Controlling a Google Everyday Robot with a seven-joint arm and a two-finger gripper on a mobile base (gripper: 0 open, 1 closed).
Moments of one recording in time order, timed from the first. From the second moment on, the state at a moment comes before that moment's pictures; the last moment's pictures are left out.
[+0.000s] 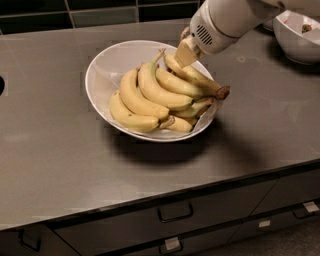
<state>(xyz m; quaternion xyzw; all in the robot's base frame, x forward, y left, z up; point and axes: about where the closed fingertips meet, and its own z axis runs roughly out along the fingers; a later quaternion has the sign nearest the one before) 0.586 -0.080 0.990 -0.37 0.86 0.02 0.36</state>
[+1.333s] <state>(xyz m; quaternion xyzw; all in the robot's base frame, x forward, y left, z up) 0.592 -0.083 0.978 -0.37 0.86 0.03 0.35</state>
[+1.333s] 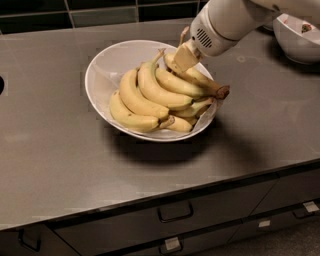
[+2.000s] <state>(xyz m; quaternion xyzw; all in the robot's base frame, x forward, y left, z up) 0.600 -0.088 0.965 -0.36 0.87 0.03 0.34</state>
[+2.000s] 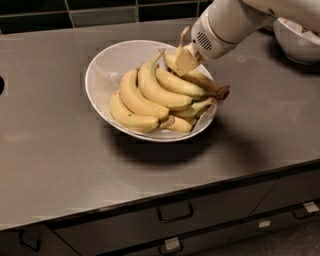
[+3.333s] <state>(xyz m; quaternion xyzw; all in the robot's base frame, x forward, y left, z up) 0.612 -0.088 0.948 -0.36 0.88 0.04 0.32</state>
